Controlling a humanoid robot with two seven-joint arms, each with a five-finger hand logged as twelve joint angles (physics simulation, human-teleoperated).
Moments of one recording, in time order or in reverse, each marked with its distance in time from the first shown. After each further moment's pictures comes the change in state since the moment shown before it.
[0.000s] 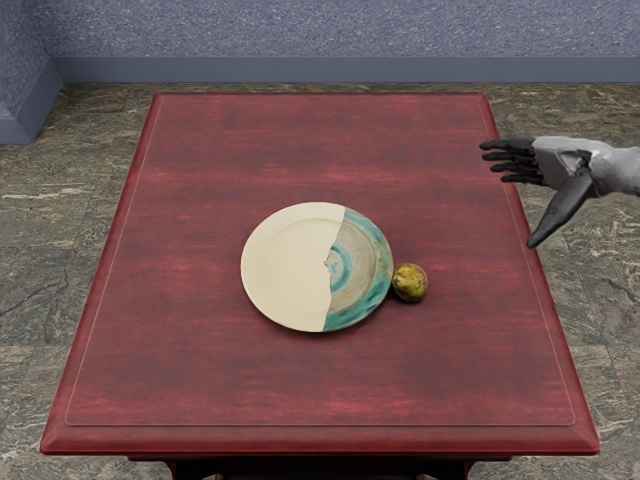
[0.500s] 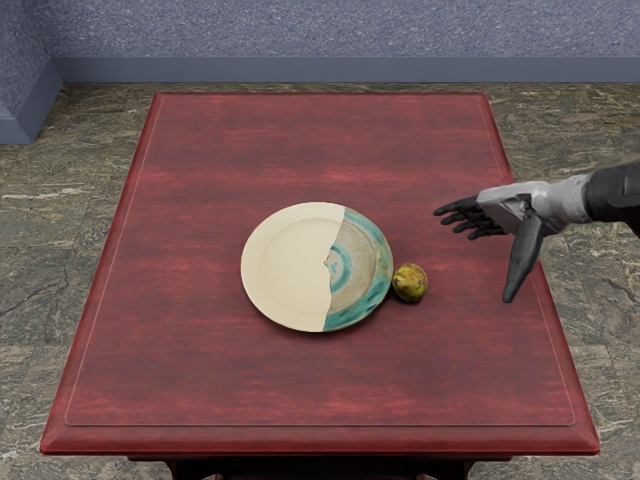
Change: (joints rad) left arm 0.000 0.000 0.000 0.000 0.000 0.000 0.000; right arm 0.002 0.008 0.114 0.336 -0.005 0.000 -0.492
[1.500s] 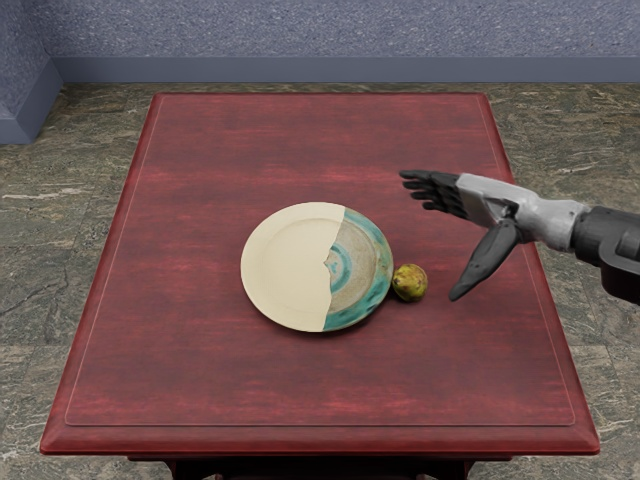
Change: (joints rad) left arm 0.000 0.000 0.000 0.000 0.000 0.000 0.000; right arm -0.323 -0.078 0.141 0.274 -0.131 -0.393 0.480
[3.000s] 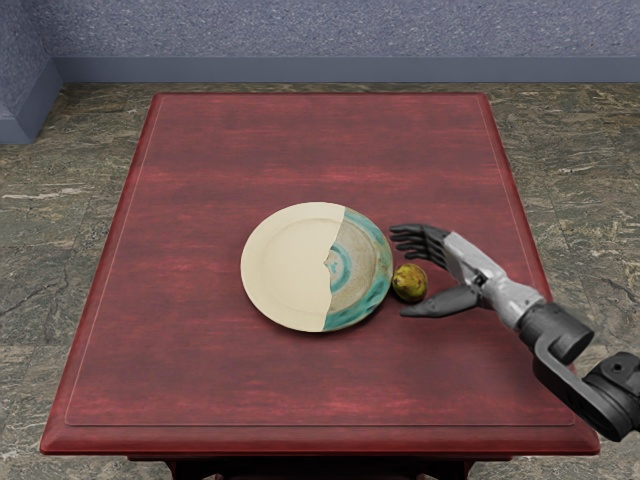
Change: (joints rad) left arm 0.000 0.000 0.000 0.000 0.000 0.000 0.000; right arm -0.309 0.246 -0.041 -0.108 -0.149 -0.405 0.285
